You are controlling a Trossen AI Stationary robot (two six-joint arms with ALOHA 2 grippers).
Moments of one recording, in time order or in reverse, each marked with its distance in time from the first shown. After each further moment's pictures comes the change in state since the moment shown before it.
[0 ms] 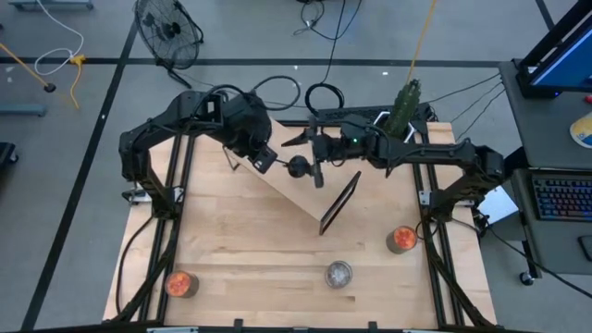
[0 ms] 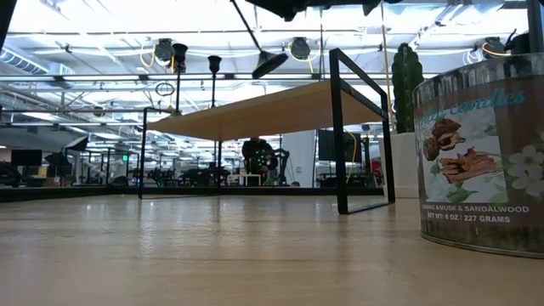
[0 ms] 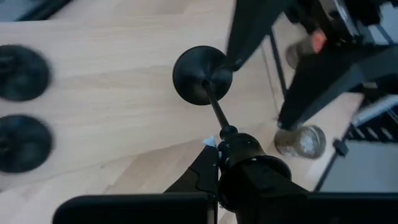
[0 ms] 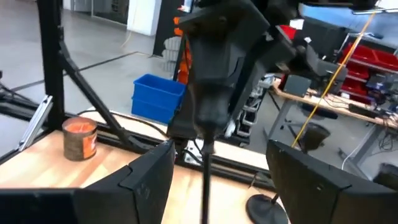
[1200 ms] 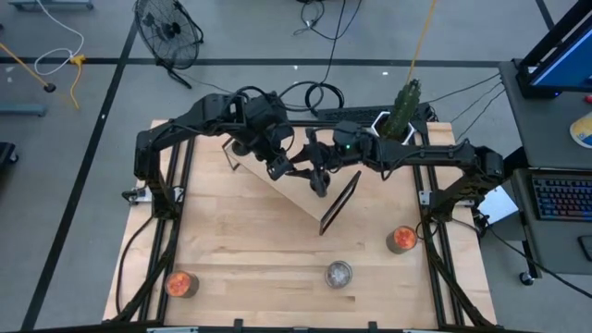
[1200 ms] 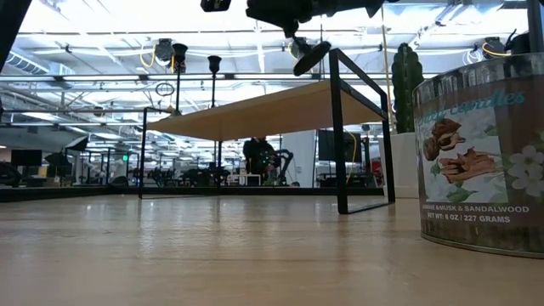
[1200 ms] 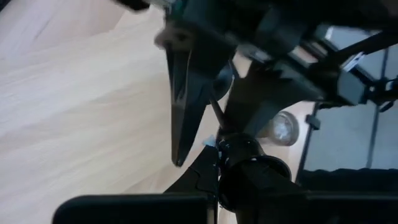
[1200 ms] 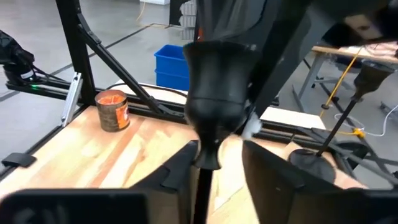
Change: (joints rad) left arm 0.015 0.086 0.001 0.141 0.188 0.198; right arm 0.018 0.002 -0.001 -0.166 -0.012 0.084
